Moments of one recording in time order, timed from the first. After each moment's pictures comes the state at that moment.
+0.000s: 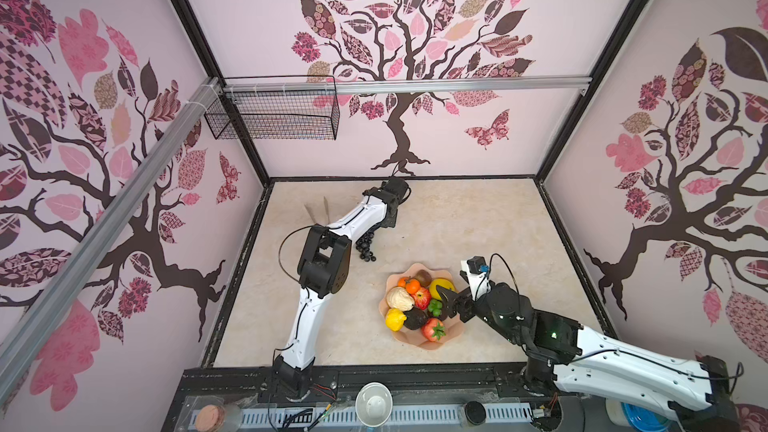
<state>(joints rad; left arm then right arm) -0.50 2.28 1.97 -0.89 -0.43 -0.29 1.10 0.69 0.51 -0.21 0.44 0.37</state>
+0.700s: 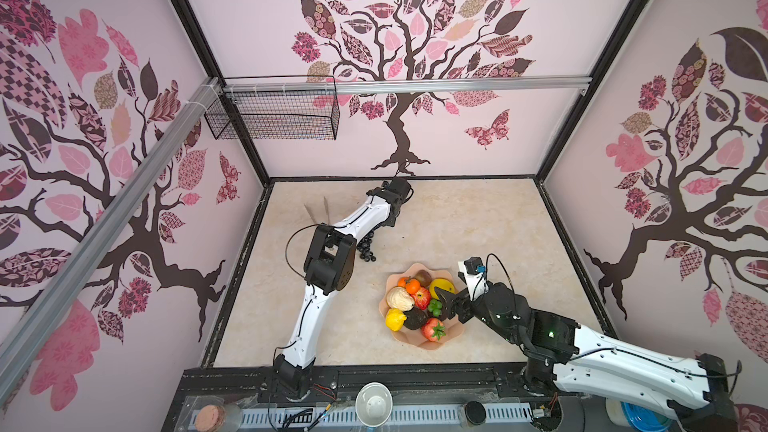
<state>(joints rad) -0.51 2.36 2.05 -0.91 -0.54 -0.28 1.10 0.71 0.51 -0.20 0.42 0.37</state>
